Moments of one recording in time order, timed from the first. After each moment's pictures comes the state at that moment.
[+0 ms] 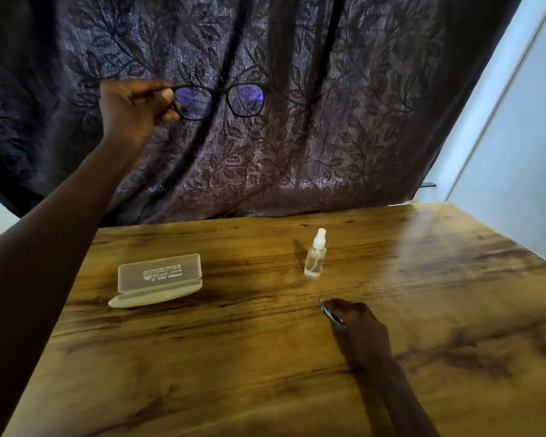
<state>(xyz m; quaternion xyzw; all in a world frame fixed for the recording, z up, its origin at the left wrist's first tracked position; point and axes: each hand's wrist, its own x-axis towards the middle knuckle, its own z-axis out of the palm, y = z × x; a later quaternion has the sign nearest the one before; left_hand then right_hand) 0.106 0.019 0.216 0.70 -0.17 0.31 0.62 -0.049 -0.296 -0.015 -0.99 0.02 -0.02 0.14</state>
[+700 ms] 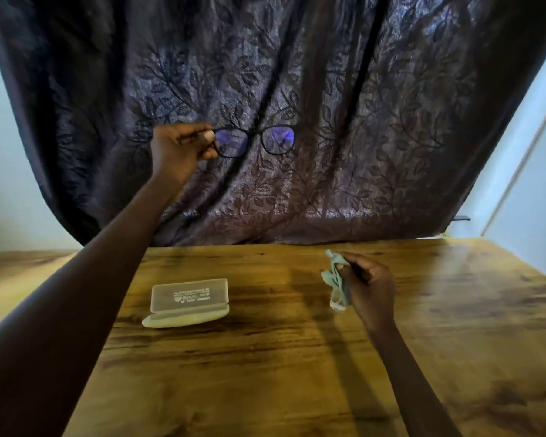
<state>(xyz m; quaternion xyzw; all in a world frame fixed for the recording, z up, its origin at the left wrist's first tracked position) 0.107 0.022 0.217 0.69 -0.14 0.32 0.64 0.008 -0.242 0.073 -0.76 -0.02 -0.32 0.56</state>
